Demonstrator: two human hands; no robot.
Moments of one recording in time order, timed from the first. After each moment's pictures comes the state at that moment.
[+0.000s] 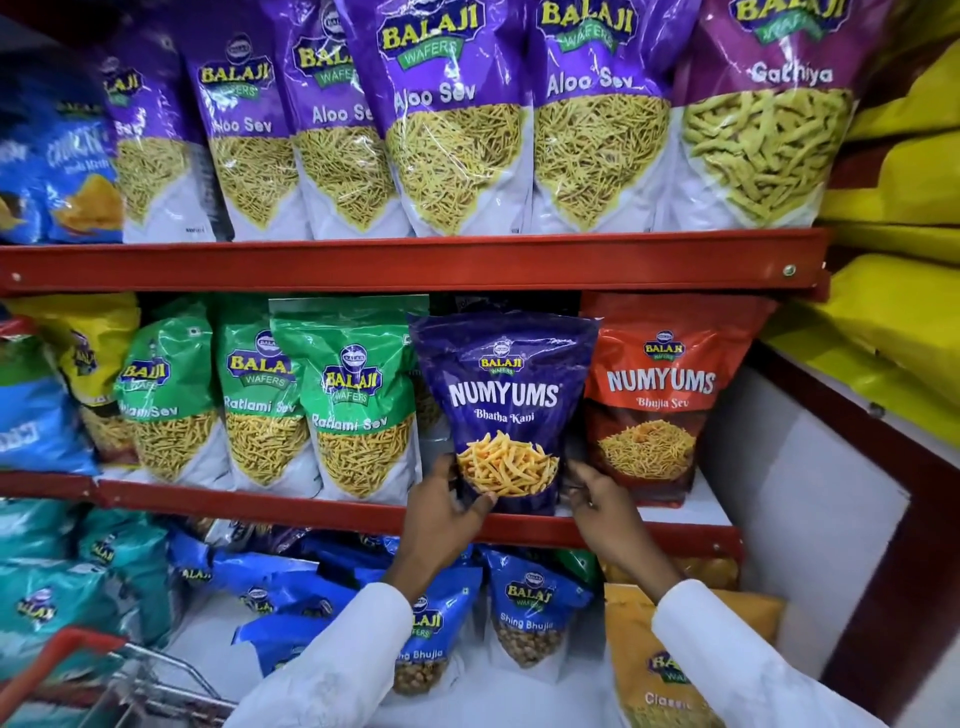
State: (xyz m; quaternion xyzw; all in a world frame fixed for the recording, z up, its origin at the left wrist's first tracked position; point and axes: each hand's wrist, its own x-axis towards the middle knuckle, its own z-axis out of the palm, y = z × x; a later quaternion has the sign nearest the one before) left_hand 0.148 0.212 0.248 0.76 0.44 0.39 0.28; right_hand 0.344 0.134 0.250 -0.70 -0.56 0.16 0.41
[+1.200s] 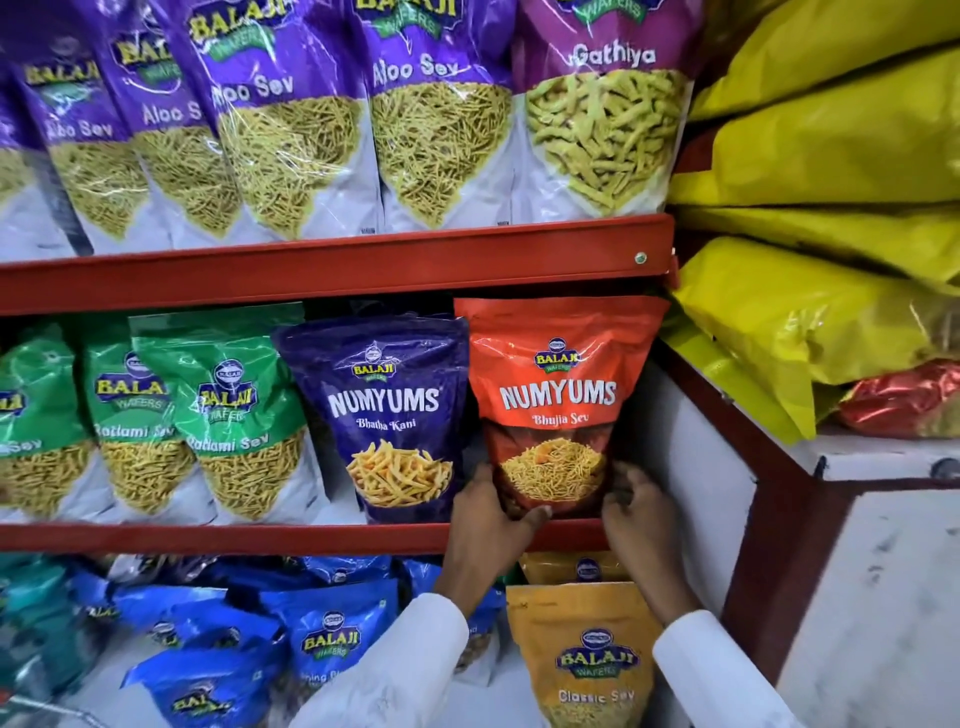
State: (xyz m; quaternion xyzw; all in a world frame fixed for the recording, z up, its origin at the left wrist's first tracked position) left_hand 0.304 0.151 0.244 0.78 0.44 0.36 0.26; right_hand 0.453 0.066 0.235 -0.76 -0.36 0.07 0.53
